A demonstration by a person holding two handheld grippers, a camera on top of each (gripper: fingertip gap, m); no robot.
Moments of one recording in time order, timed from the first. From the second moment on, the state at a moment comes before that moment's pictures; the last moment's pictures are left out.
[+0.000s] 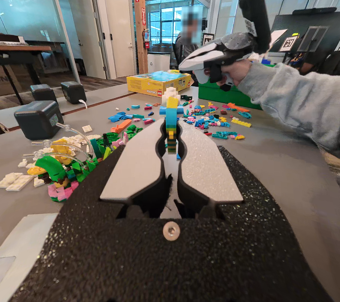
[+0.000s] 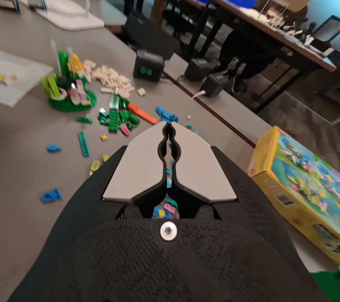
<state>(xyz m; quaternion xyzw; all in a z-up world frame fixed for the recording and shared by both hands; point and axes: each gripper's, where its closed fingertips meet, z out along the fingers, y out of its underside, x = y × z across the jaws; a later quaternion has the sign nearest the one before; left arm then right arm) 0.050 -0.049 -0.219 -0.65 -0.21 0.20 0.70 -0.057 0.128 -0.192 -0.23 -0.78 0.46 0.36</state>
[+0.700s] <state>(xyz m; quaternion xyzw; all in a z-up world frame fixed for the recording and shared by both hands) 0.051 -0.045 -0.221 -0.66 -0.20 0.22 0.69 -0.038 0.115 -0.297 -0.12 -0.97 0.22 0.06</state>
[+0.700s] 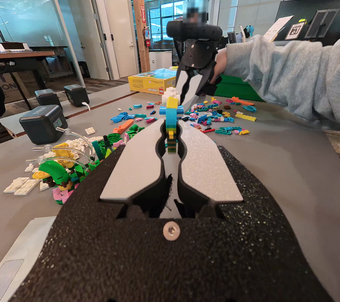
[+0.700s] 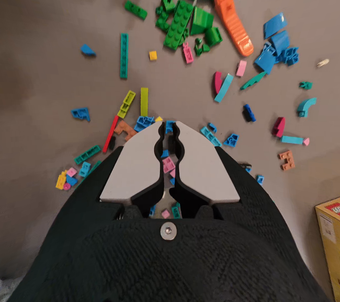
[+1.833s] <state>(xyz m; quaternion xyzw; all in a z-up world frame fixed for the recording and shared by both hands) 0.054 -0.042 -0.218 -0.66 -0.18 0.23 0.69 0.006 0.052 -0.286 0.05 -0.93 0.31 0.18</state>
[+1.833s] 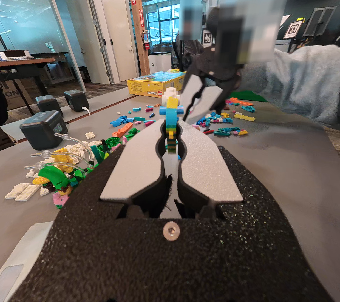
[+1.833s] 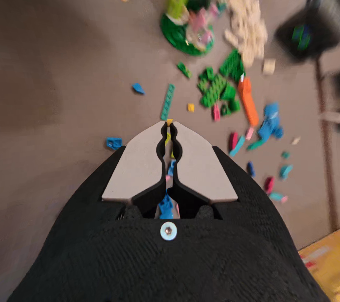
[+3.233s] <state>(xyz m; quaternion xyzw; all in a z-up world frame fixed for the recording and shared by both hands) 0.060 -0.040 -0.213 -0.66 -0.17 0.24 0.70 -0.023 0.244 -0.225 -0.38 -0.85 0.21 0.31</state>
